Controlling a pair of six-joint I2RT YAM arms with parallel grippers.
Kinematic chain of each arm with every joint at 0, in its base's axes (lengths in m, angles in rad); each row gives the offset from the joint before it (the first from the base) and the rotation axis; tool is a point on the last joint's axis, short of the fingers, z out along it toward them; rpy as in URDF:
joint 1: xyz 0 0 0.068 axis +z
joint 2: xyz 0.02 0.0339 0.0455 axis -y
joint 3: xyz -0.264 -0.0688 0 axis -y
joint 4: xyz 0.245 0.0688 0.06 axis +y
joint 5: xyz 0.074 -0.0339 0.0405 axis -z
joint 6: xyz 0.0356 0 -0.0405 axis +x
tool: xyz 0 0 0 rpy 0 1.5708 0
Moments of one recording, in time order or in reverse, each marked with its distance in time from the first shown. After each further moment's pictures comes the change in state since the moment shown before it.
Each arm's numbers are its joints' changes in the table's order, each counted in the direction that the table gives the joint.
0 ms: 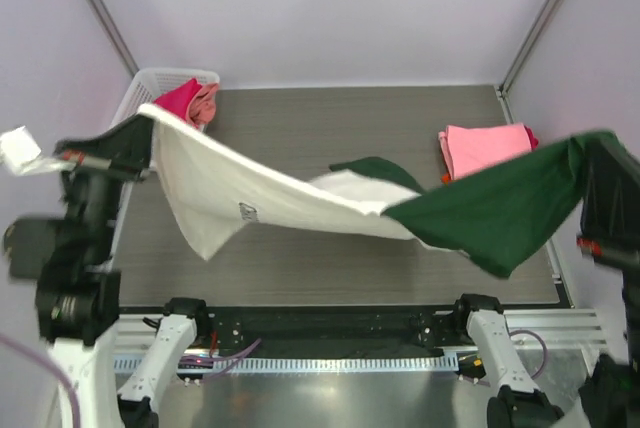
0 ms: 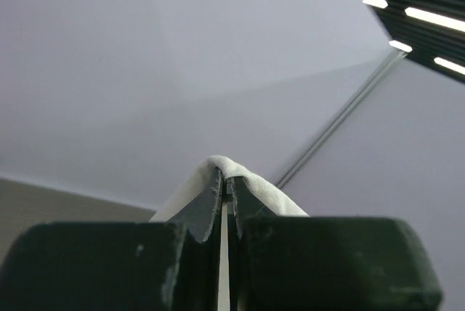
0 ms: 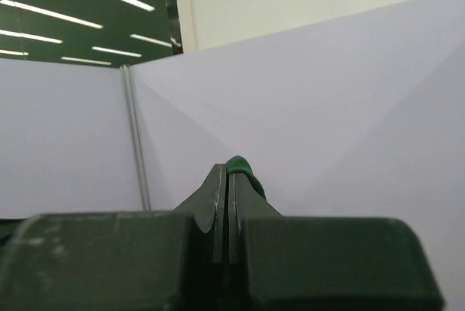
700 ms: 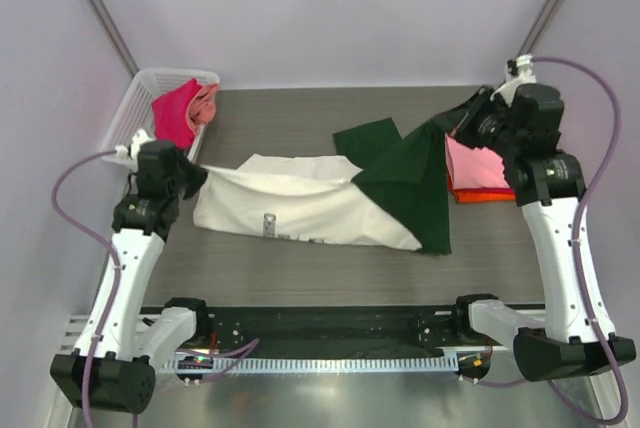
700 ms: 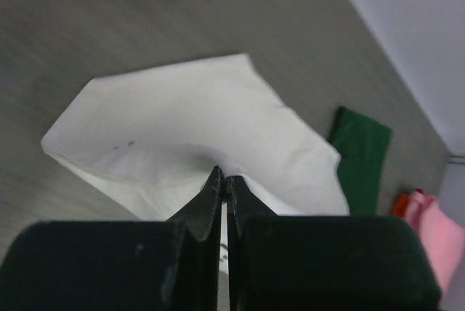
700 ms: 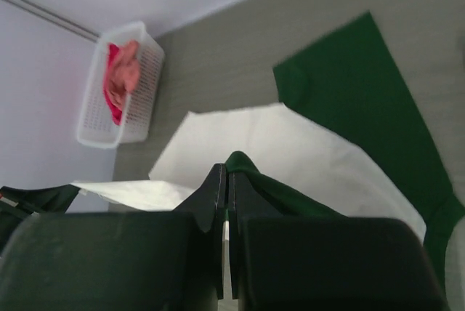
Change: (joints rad) left arm 0.000 -0.305 -0.507 0.318 -0.253 -0.119; right arm 0.194 -0.410 -0.597 0.217 0.021 0.099
